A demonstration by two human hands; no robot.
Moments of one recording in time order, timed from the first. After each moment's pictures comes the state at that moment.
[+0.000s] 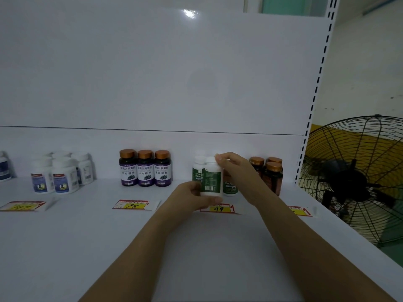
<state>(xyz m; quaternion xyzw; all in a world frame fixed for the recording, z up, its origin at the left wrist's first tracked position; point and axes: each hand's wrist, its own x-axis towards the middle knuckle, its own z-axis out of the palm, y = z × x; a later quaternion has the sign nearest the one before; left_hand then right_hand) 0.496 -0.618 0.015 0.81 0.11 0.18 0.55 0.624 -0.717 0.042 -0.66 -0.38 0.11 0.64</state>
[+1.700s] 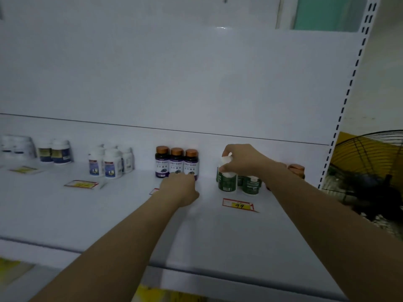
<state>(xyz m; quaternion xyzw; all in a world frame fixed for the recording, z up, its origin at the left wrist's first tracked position) 0.447 -0.594 0.045 0.94 0.32 0.11 0.00 0.570 -0.710 0.115 -0.85 -0.49 -0.01 0.20</state>
